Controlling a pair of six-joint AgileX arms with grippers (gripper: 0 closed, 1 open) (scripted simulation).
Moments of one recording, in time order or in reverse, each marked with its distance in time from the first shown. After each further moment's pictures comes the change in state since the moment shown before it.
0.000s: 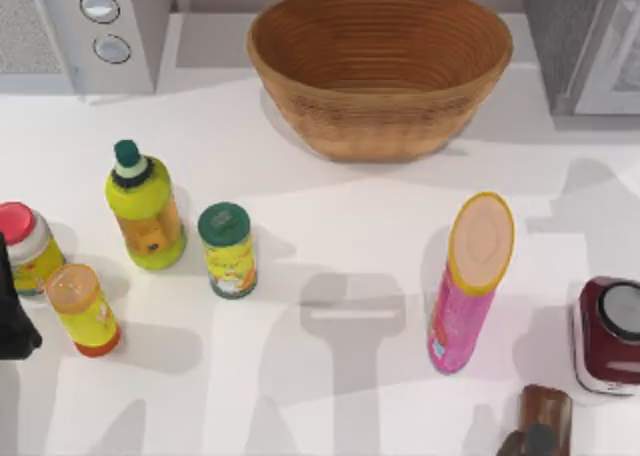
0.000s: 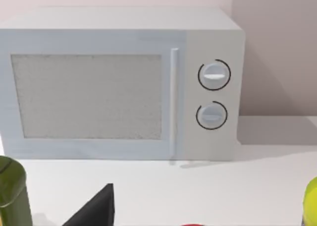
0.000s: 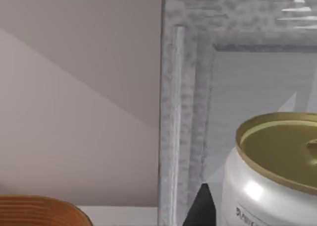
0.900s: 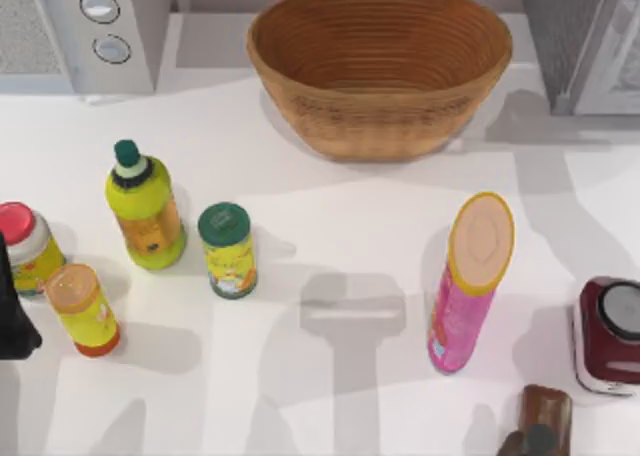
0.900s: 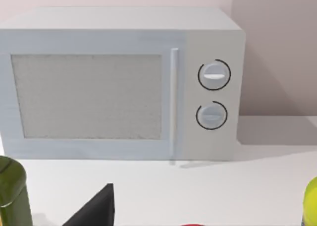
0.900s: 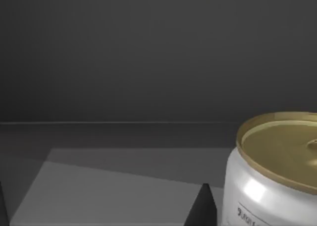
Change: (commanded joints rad) left arm 0.000 0.000 0.000 0.000 0.000 0.000; right arm 0.236 0.522 0.849 -0.276 0.244 0.006
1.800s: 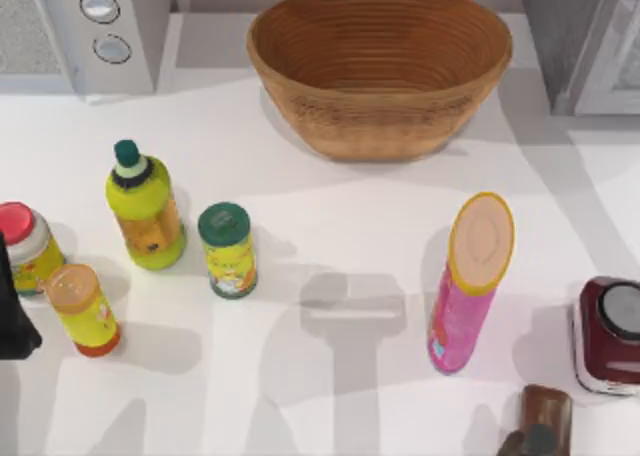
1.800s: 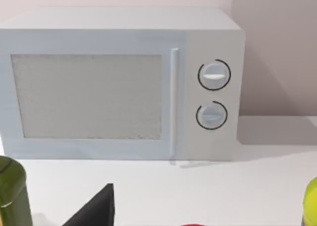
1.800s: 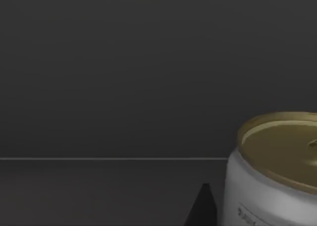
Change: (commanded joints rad) left arm 0.000 0.000 0.000 0.000 0.000 0.000; right arm -0.294 0.398 0.006 0.396 -0.287 0.002
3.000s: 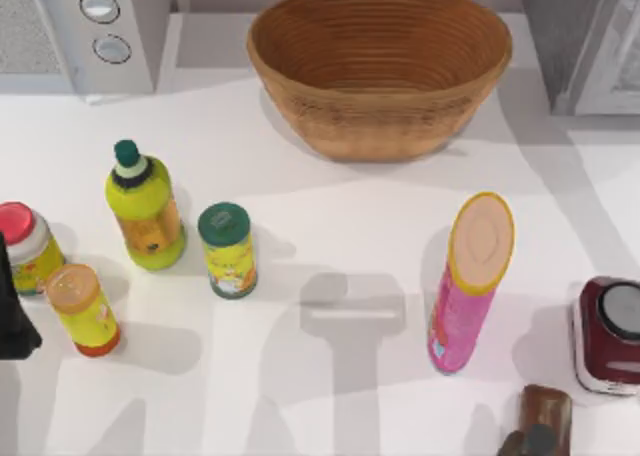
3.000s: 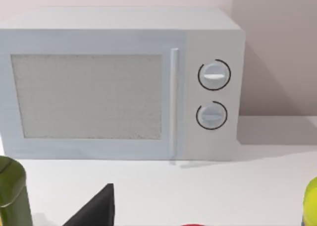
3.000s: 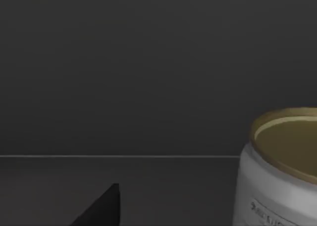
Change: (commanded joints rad) left arm 0.000 0.000 0.000 0.000 0.000 0.000; right arm -0.001 0.001 0.000 0.000 0.000 -0.001
